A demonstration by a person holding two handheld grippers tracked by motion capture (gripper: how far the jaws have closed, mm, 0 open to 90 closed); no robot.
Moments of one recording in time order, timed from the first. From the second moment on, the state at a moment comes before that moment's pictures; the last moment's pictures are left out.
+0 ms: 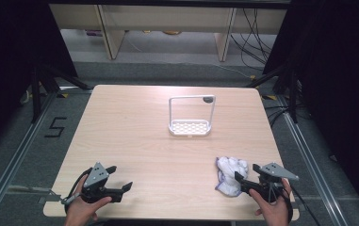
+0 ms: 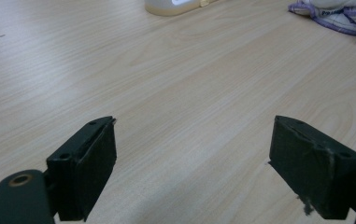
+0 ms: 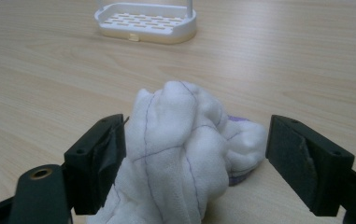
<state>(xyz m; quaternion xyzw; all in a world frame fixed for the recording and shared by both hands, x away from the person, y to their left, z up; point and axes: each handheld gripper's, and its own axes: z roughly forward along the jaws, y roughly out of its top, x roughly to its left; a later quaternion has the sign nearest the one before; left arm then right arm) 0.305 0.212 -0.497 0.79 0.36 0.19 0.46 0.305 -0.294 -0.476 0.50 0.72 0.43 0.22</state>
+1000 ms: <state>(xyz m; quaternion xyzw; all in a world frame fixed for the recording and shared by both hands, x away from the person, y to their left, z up) 0.306 0.207 -0.500 0.81 0.33 0.19 0.44 0.305 -0.268 -0.462 0.44 0.77 0.40 0.23</state>
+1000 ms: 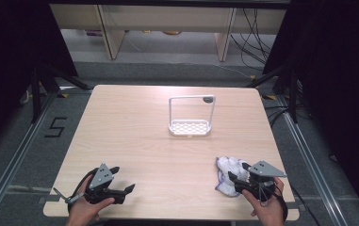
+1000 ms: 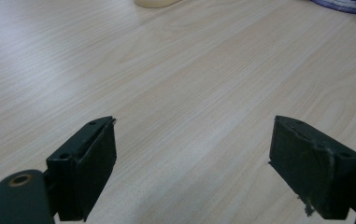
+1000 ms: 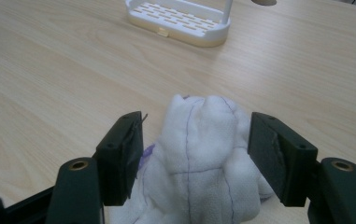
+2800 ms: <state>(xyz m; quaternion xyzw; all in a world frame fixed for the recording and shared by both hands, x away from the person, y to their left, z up) 0.305 0.201 -0.502 0.81 0.33 0.18 0.45 0.324 -0.136 -0.440 0.27 0.87 0.40 0.11</state>
